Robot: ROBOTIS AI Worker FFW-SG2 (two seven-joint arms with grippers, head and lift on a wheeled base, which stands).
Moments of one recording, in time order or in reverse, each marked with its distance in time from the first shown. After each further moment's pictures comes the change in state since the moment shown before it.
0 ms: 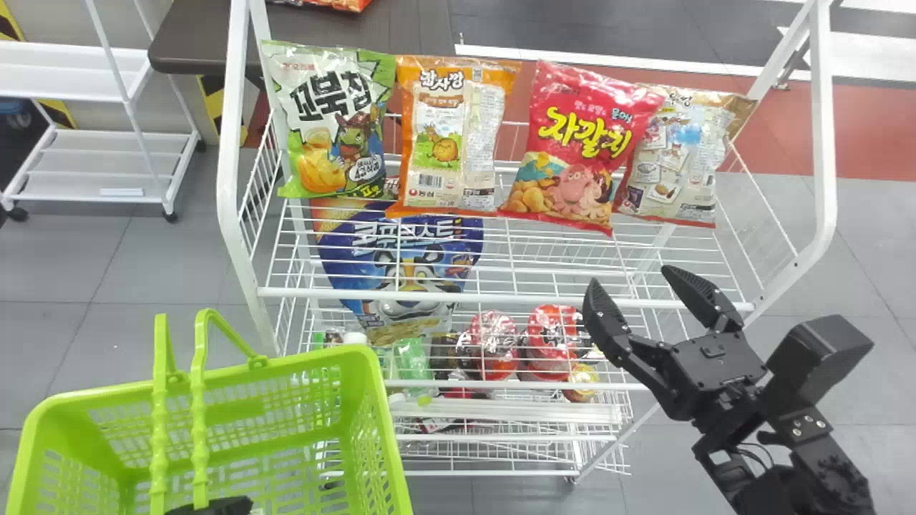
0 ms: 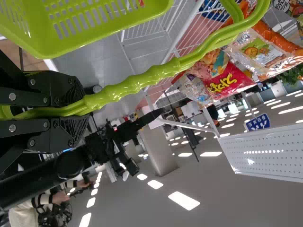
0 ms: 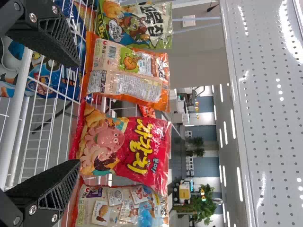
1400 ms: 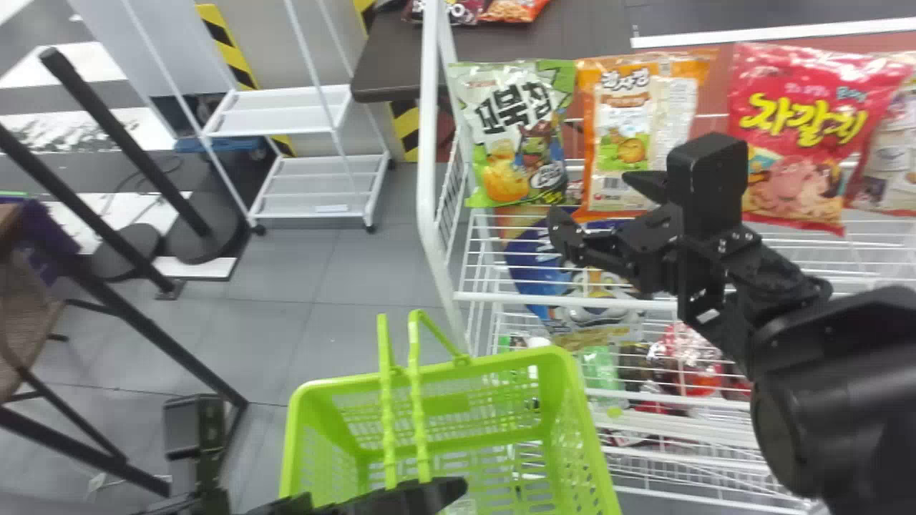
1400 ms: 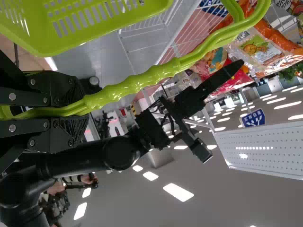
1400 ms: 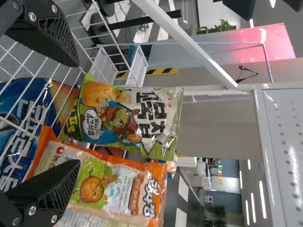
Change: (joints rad) left arm -0.028 0.000 -0.003 0.056 0.043 0.000 0.000; right arm -0.590 0.000 0.511 0.305 0.162 0.381 -0.162
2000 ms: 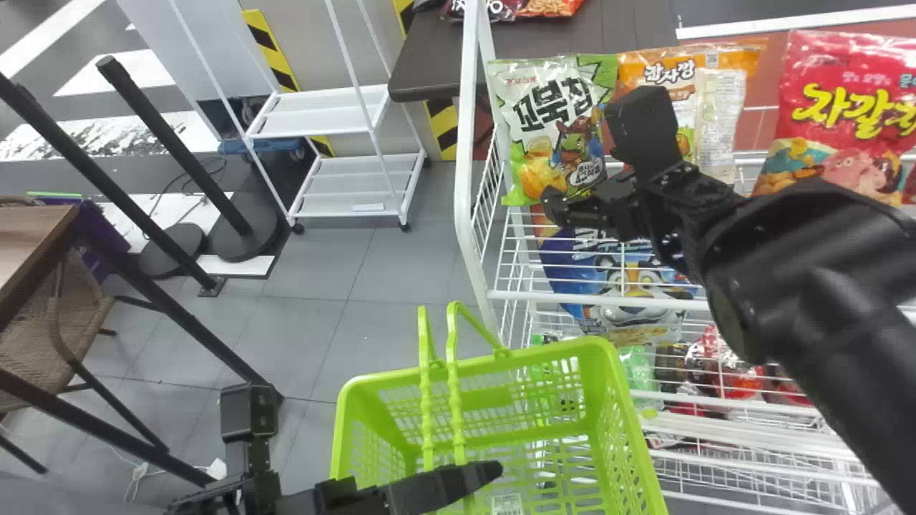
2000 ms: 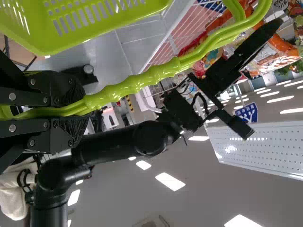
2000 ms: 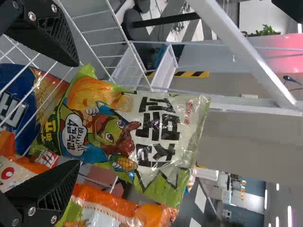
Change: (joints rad) left arm -0.038 0.009 -0.005 0.071 0.035 0.000 0.000; right arm -0.383 0.000 0.192 0.477 -0.142 -0.036 -0.112
